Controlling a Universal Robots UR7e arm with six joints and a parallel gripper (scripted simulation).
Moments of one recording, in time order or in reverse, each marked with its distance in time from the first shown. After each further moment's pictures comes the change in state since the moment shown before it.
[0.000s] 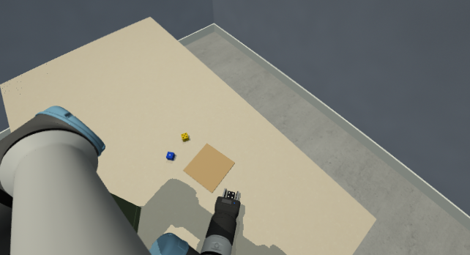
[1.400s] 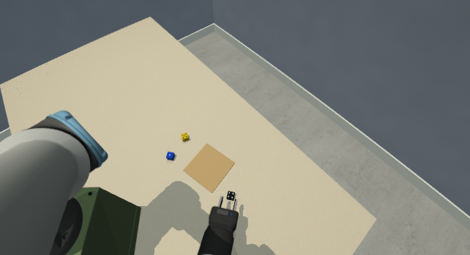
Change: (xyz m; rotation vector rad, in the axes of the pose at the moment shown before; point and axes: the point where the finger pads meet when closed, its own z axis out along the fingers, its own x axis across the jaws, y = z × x) arm 0.000 0.045 -0.070 0.000 -0.001 -0.001
